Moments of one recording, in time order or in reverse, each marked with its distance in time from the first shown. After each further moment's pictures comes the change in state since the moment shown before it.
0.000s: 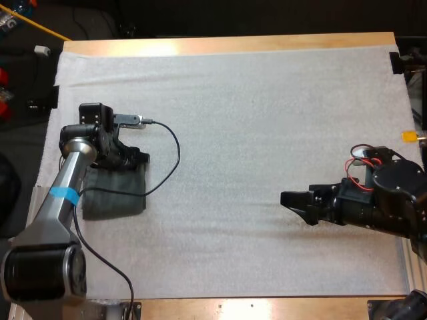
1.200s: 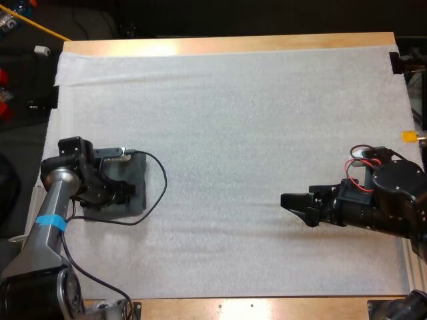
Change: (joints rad) left arm 0.149 -0.147 0.207 0.081 0.104 0.020; right arm 0.000 0.000 0.000 0.004 -0.006 -0.019
